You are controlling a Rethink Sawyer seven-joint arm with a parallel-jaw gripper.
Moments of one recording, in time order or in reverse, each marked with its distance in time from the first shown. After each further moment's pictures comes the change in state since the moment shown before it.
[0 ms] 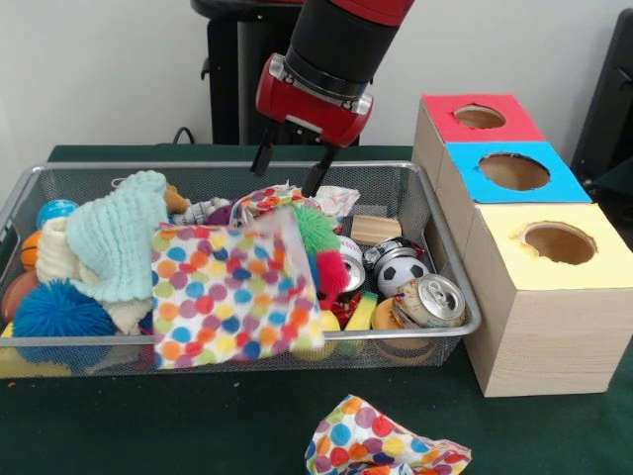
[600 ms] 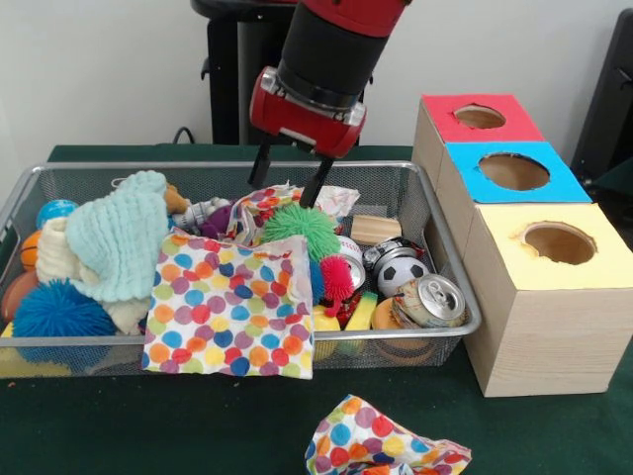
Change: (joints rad) arm -0.059 0.022 0.048 -0.002 0.011 -0.017 0.000
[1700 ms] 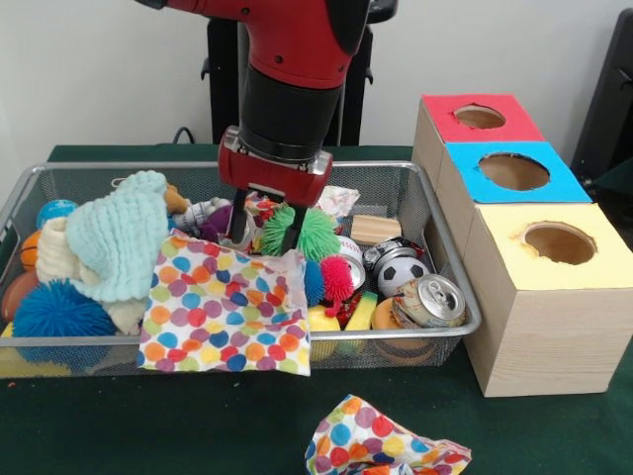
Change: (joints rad) arm -0.141 0.071 0.125 -0.014 -0.058 -0.091 0.000
